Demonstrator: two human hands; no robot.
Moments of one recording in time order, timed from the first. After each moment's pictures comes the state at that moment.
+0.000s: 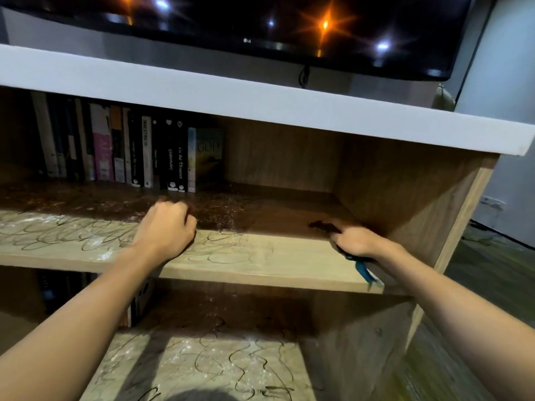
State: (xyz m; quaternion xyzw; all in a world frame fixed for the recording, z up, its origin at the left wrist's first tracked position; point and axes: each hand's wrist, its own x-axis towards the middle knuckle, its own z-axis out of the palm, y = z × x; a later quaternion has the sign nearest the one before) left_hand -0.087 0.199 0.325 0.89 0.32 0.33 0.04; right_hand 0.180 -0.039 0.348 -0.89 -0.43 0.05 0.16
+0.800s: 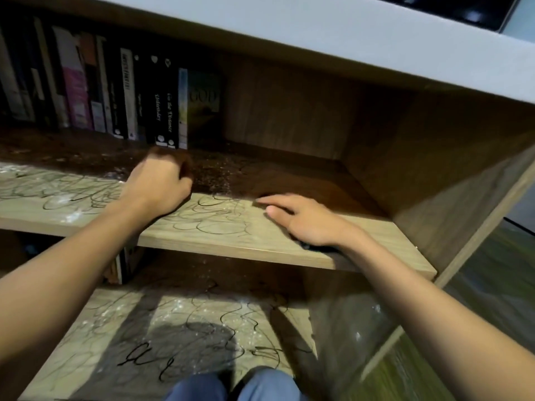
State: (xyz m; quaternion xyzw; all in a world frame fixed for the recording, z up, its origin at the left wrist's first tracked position) left_hand -0.063 0.211 0.327 0.88 0.34 0.31 0.07; right_hand 0.110 0.010 0.336 -0.78 -0.59 0.06 0.19
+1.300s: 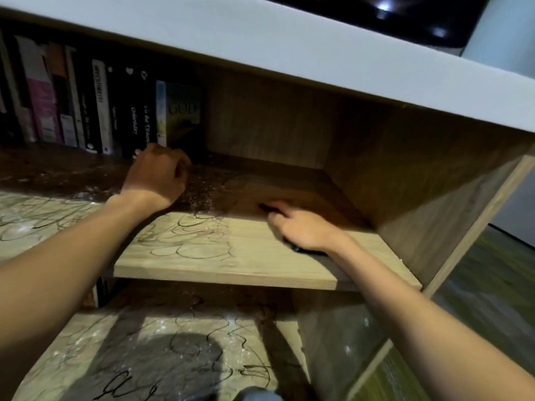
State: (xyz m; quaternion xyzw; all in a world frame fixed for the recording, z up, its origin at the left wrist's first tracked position) left_hand -0.014 0.258 0.330 0.89 0.25 0.39 0.01; right_hand 0.129 0.012 0.340 -0.85 -0.48 0.07 0.19
